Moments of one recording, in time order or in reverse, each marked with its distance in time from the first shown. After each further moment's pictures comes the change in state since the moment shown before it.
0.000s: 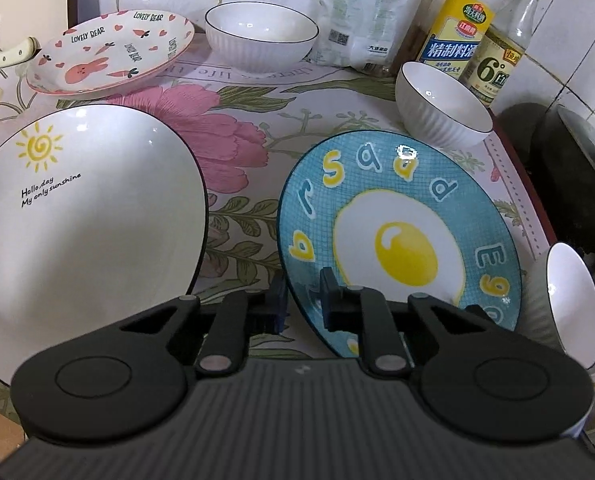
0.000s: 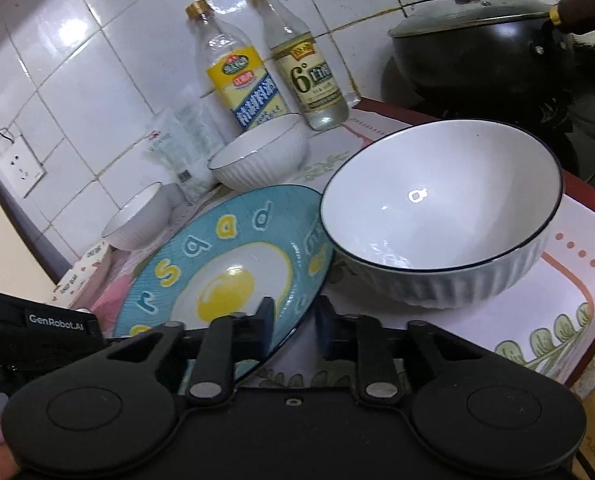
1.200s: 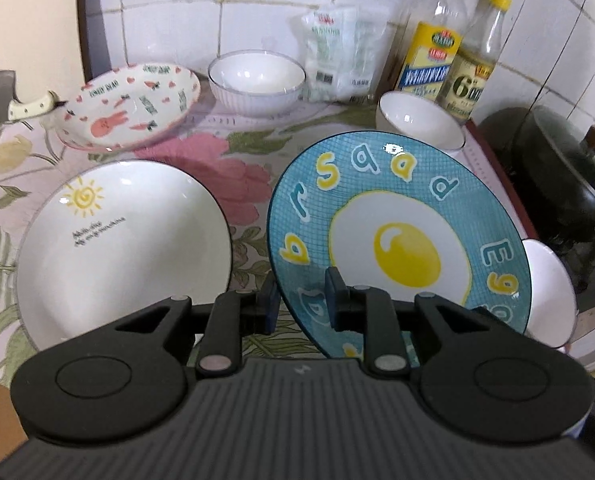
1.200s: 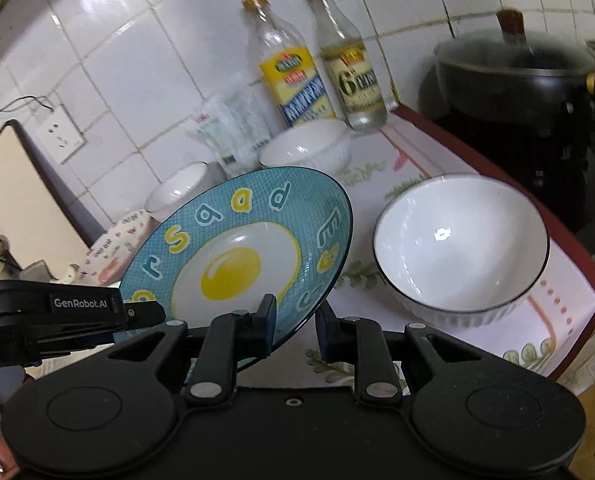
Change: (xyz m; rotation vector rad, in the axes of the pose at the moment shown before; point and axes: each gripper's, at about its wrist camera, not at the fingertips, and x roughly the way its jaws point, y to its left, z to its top) left arm -0.066 -0.008 0.003 0.078 -0.055 0.030; right arm -0.049 0.032 0.032 -0.123 0.102 0.039
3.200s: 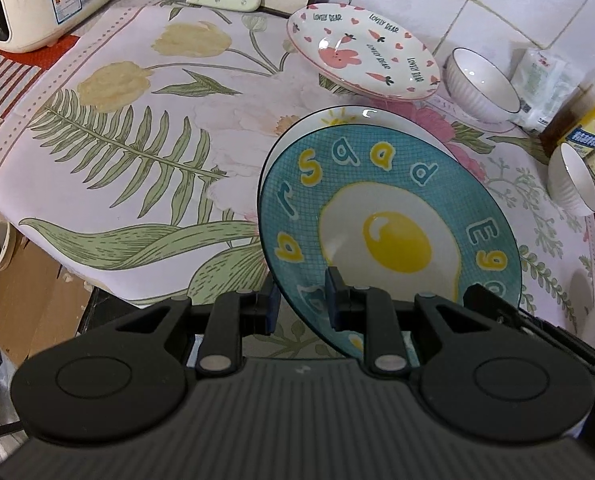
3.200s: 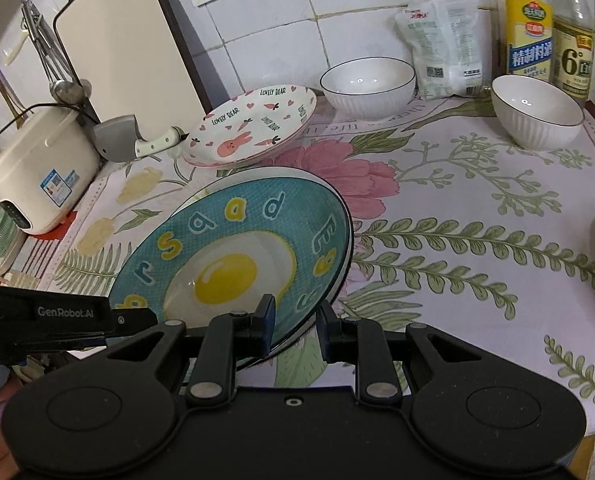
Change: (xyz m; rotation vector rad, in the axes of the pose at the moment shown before) left arm -0.024 0.180 -0.034 -0.352 0.148 0.163; right arm 0.069 0.161 -0.035 -0.308 0.302 0.153
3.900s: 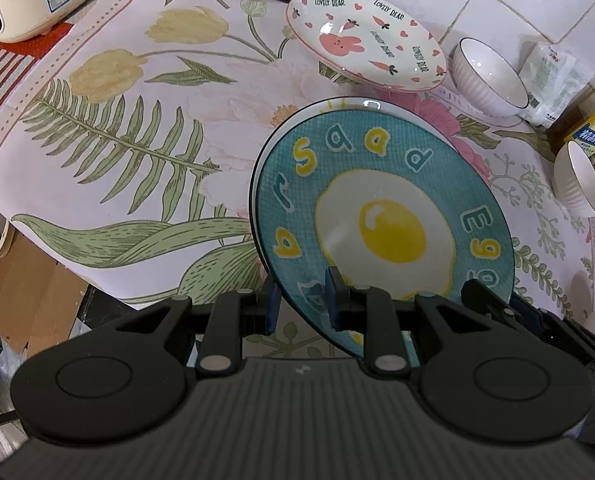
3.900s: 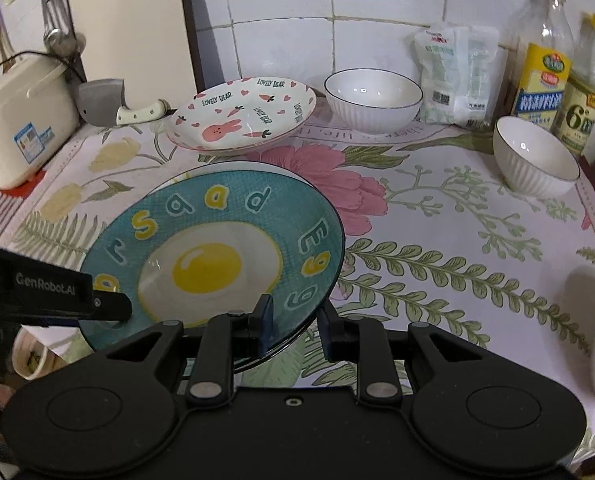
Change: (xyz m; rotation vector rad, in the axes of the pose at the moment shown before) left arm 0.011 -0.002 0.008 -0.011 0.057 0.003; right arm 0.012 0.019 0.005 -0.170 0.014 -0.143
